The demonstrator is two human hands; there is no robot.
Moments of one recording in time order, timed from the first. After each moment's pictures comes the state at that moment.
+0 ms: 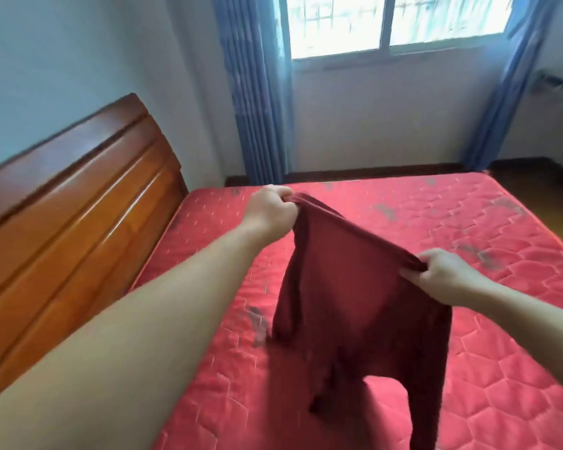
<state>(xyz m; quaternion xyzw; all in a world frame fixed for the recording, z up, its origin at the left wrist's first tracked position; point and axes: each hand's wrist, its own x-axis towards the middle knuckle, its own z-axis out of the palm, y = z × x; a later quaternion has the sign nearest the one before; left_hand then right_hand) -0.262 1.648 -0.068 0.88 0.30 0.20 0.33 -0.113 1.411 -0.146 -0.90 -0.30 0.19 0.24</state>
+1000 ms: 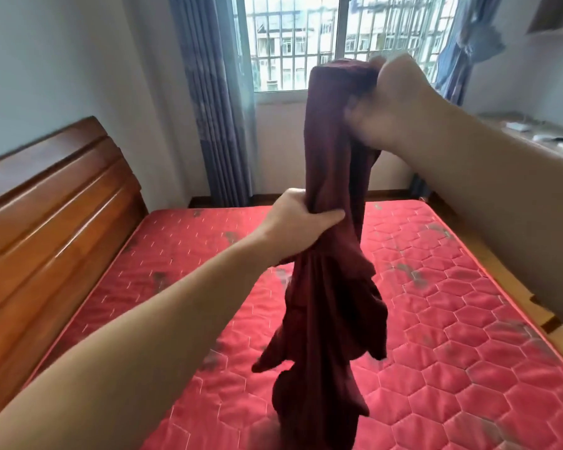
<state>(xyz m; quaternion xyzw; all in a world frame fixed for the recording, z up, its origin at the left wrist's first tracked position) -0.204 1.487 0.014 0.78 0.16 0.23 0.56 -0.089 1.420 0.133 -0.36 -0.16 0.32 0.86</state>
